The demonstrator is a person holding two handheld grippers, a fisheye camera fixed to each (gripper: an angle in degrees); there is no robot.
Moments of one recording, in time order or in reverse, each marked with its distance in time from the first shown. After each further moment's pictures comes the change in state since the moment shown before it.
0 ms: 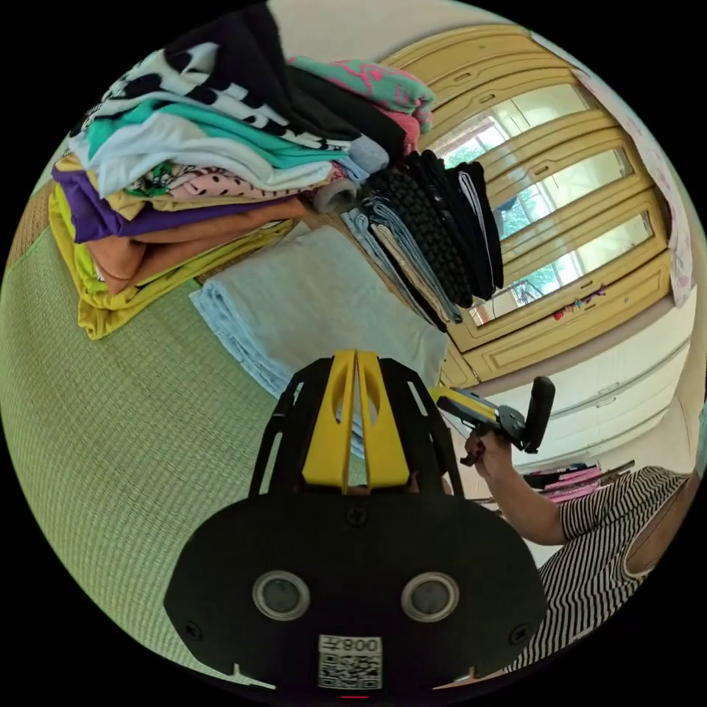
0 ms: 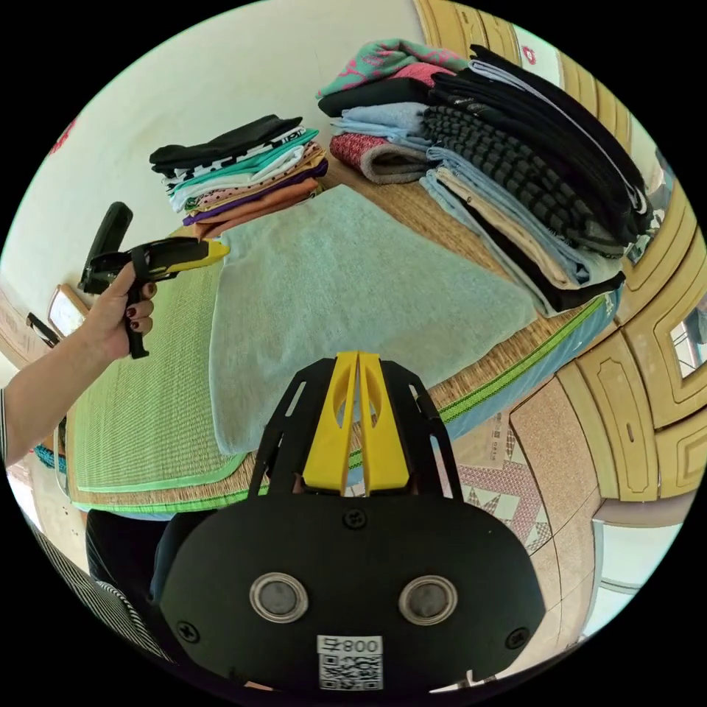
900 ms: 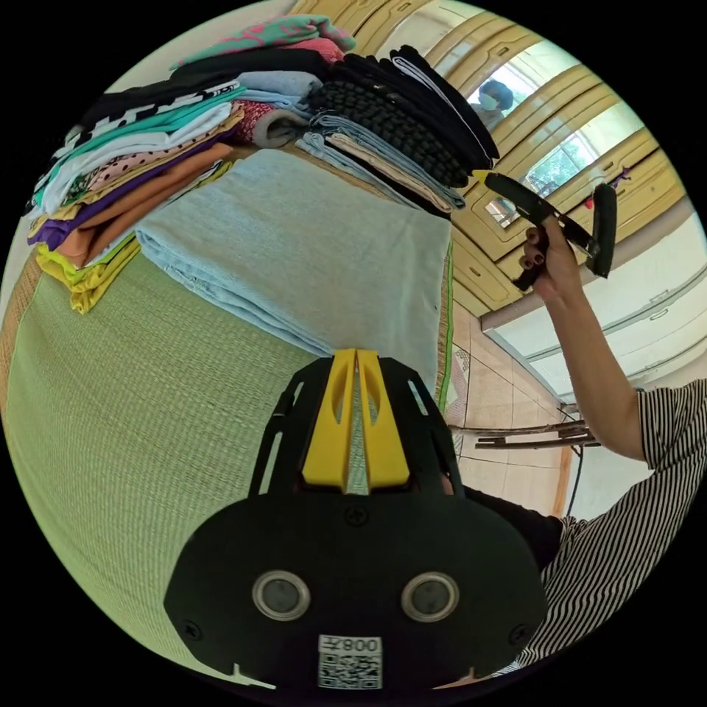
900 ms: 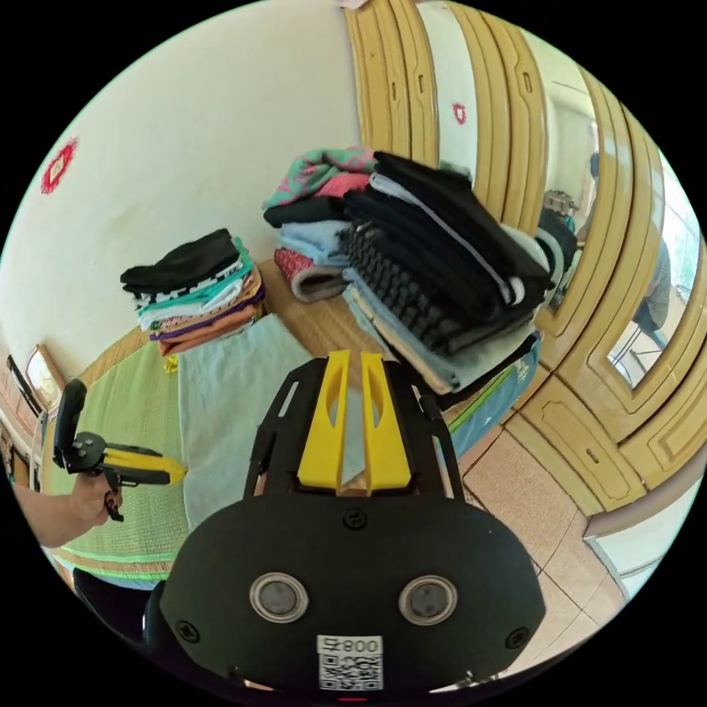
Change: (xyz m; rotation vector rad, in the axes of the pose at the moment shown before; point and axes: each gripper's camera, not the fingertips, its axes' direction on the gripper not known) left arm 0.097 0.142 0.024 -0.232 -0.225 0.197; right arm -0.005 -0.023 -0.176 0.367 0.156 0.092
